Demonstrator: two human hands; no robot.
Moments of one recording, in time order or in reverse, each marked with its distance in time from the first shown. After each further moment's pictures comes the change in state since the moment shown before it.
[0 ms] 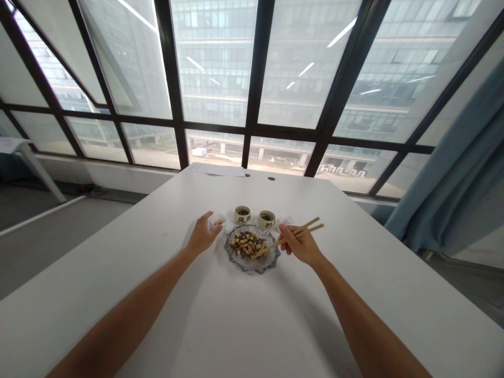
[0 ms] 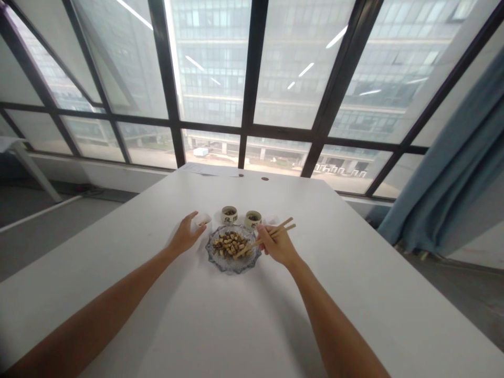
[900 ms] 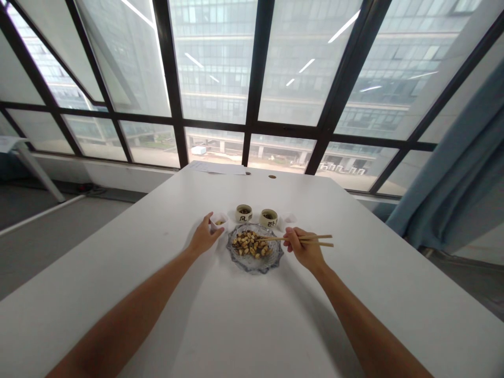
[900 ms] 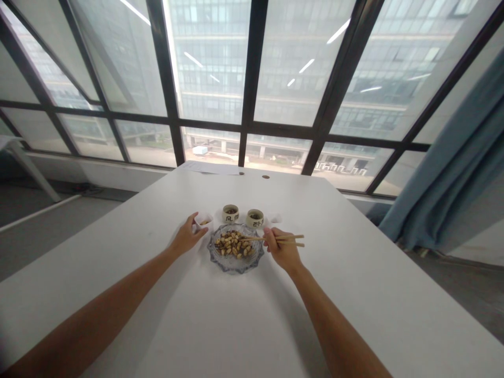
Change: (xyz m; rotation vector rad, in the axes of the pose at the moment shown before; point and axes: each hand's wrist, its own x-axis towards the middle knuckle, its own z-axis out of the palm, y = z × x) left_hand -0.003 0.009 -0.001 -0.064 -0.136 -0.232; right_hand -0.011 0.031 0.001 -0.161 0.179 -0.082
